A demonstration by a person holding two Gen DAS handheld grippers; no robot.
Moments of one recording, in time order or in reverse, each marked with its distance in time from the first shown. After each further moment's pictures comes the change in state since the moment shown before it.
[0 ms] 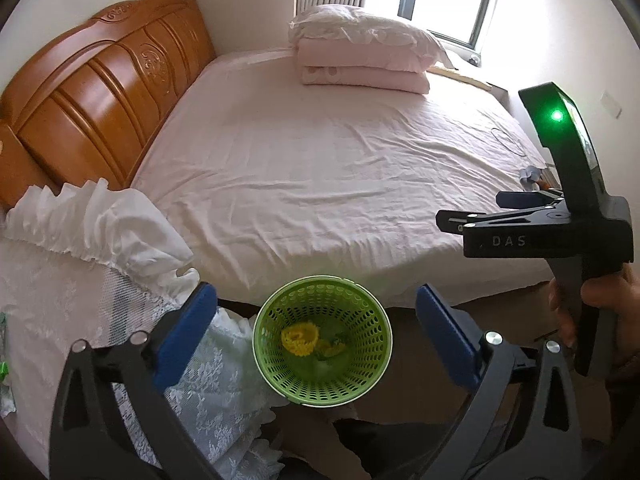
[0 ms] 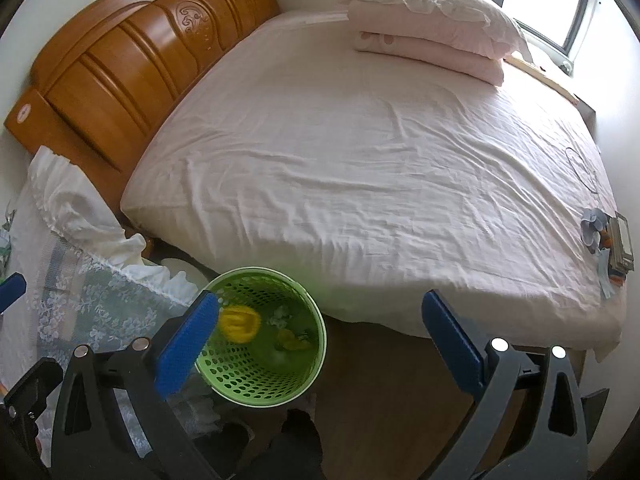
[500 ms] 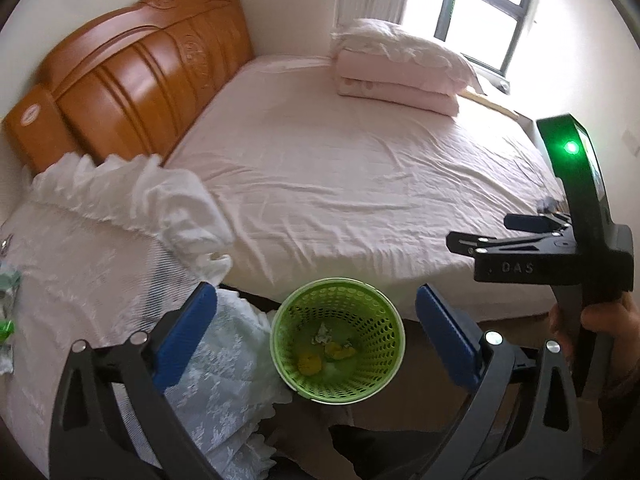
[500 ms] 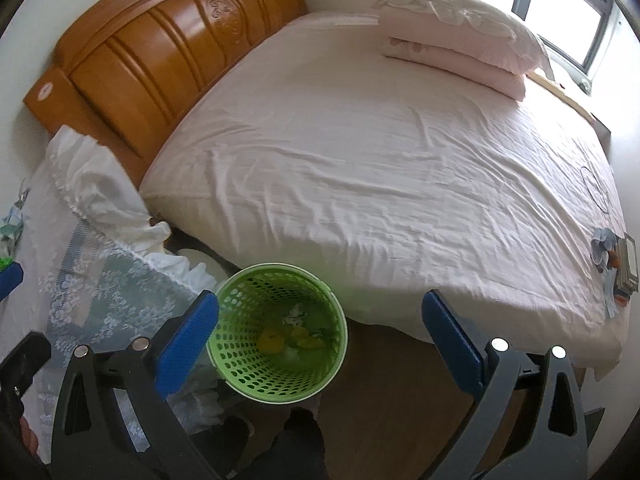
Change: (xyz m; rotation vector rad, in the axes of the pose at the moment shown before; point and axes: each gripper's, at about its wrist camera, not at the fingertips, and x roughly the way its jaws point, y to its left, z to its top) left arm -0.031 0.034 -0.017 -0.130 -0.043 0.071; right arm -0.009 0.039 -0.005 -0.071 -0.007 0.039
